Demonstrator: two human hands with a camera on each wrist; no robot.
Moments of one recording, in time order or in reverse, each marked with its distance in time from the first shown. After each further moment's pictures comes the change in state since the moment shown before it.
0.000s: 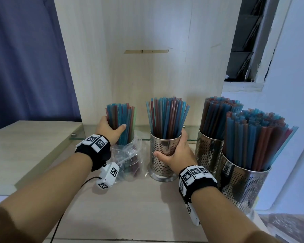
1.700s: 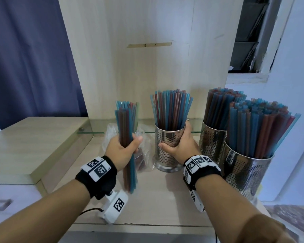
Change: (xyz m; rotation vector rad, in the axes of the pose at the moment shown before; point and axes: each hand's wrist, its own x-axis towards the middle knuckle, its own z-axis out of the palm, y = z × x) left_hand -0.100 -0.001 -0.008 -0.308 -0.220 0.171; right_hand 0.001 0.001 0.002 0.006 -0.002 0.021
